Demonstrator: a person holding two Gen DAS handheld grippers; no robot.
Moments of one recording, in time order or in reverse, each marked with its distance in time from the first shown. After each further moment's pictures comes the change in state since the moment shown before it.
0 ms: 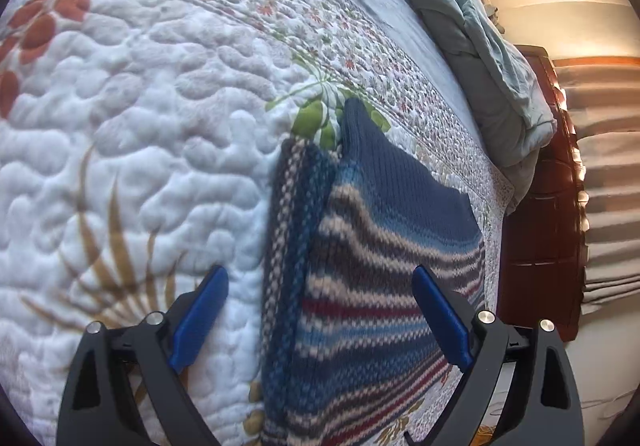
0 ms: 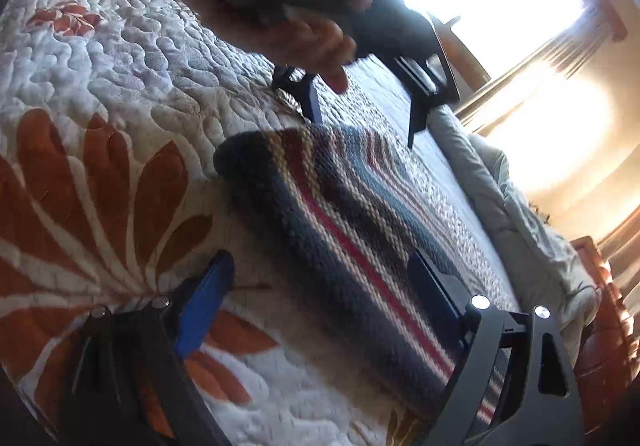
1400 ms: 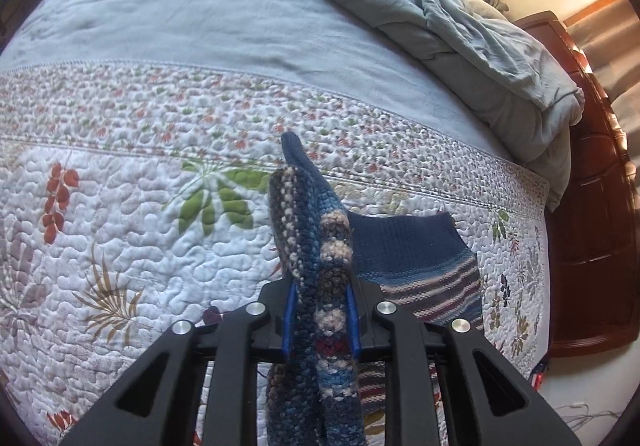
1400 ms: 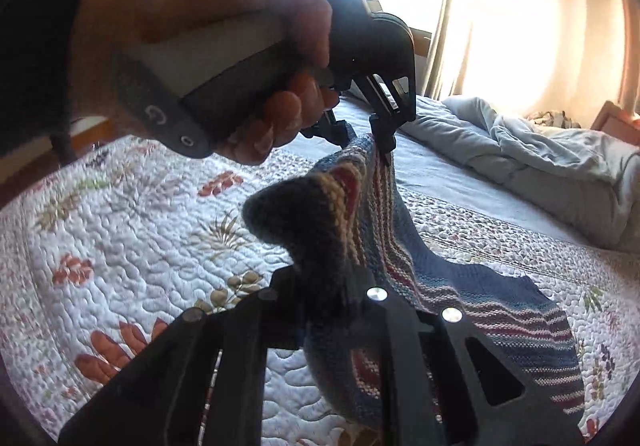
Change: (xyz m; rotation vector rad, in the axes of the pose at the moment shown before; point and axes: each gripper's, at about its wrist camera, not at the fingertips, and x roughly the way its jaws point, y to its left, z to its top) left arm -0.030 -0.219 0.013 0.143 -0.124 0.337; right arm -0.060 -0.186 0.005 0.616 -0.162 0.192
